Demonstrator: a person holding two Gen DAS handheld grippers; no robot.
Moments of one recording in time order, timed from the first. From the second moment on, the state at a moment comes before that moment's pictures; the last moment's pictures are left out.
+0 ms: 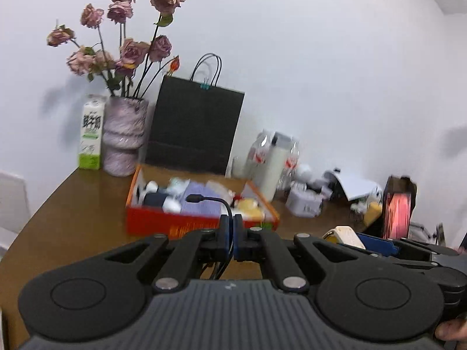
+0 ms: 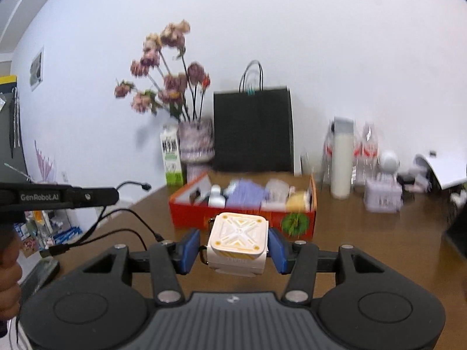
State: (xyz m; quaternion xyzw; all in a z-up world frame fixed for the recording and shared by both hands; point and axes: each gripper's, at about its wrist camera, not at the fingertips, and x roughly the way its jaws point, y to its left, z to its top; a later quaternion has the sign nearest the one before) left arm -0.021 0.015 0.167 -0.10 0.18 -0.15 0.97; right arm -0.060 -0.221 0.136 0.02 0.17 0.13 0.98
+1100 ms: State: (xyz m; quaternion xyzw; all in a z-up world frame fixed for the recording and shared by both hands) left arm 0.361 0.017 0.064 -0.02 0.39 -0.03 0.92; right arm 0.364 -0.207 0.045 0.03 0.39 0.05 0.92
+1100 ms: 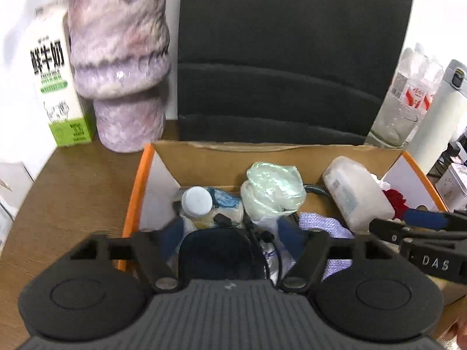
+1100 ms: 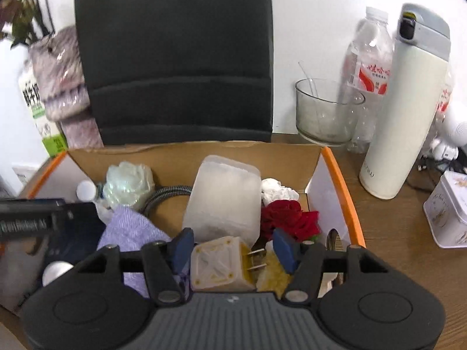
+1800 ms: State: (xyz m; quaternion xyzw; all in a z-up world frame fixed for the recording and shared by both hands) left arm 0.087 0.022 0.063 -0.15 0.36 -0.03 0.92; right arm 0.115 -0.212 0.069 0.03 0.33 0.07 0.94
